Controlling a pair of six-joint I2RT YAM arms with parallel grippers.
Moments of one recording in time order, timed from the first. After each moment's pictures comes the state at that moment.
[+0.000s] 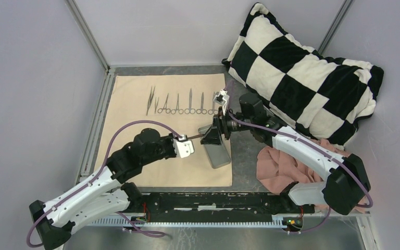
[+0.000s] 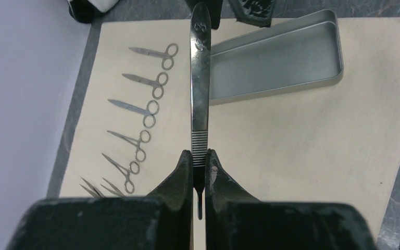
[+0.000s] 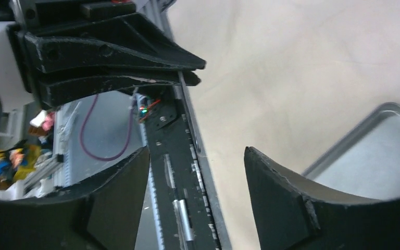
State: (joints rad) left arm -0.85 0.71 0.68 -0.40 0.08 0.70; right arm 0.67 1.32 0.95 -0.05 -0.82 0.37
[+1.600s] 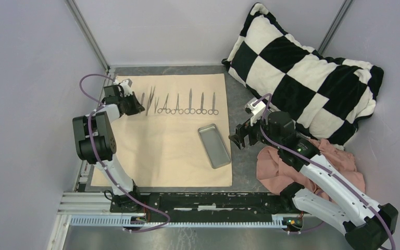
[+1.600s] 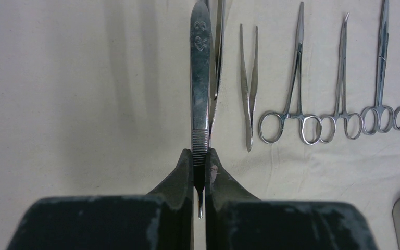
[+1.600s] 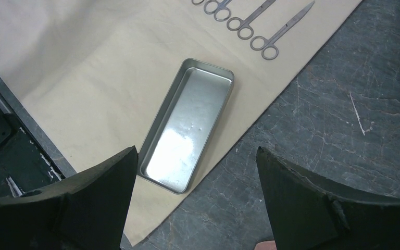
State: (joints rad) left arm 0.23 1.82 1.09 -0.06 0.46 -0.04; right arm 0.60 0.86 0.76 -0.31 -0.20 0.04
